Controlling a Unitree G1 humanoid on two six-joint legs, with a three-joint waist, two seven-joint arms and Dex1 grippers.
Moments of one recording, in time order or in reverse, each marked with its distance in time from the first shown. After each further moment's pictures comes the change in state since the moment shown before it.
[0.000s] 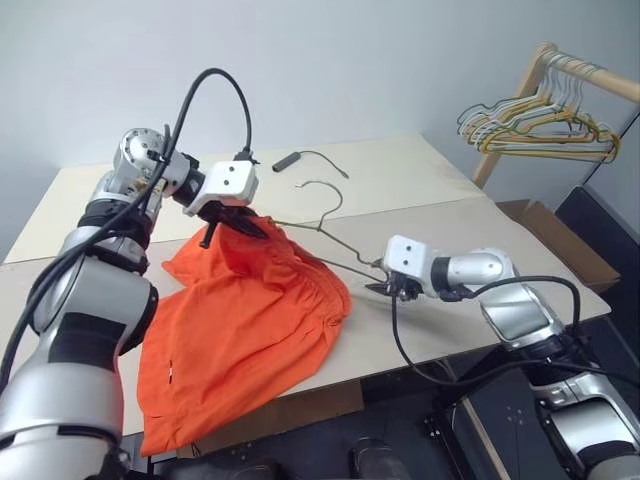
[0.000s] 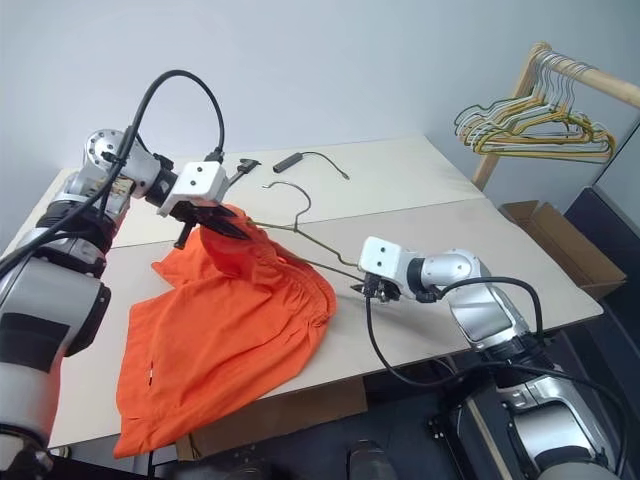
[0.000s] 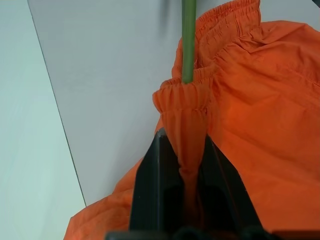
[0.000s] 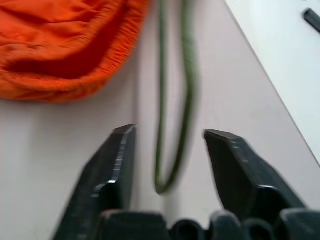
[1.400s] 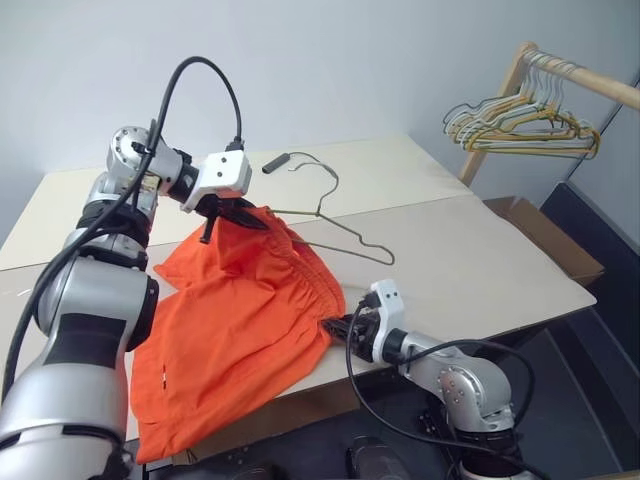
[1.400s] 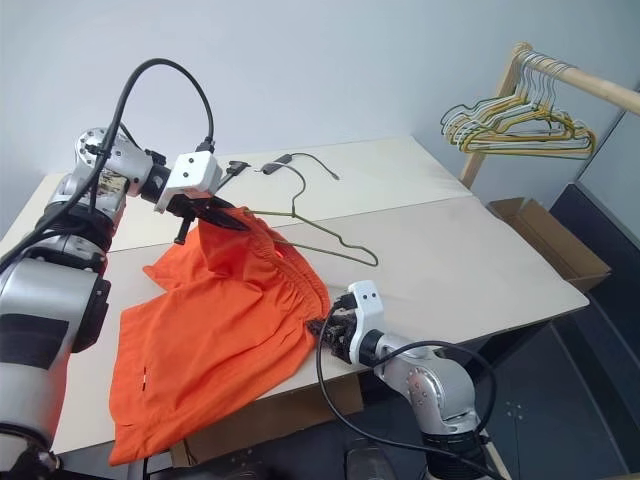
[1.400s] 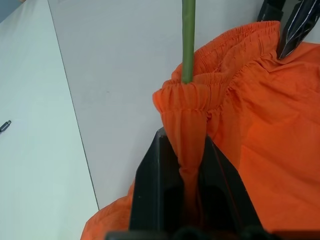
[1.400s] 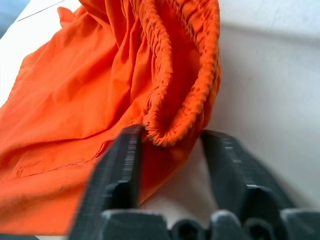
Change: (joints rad) left arm 0.005 -0.028 0.201 0.042 0.126 -0.005 0.000; right arm 0.407 0.579 -0.183 -0.354 0.486 0.698 -0.610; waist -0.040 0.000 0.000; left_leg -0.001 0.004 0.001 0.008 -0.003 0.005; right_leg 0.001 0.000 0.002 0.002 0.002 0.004
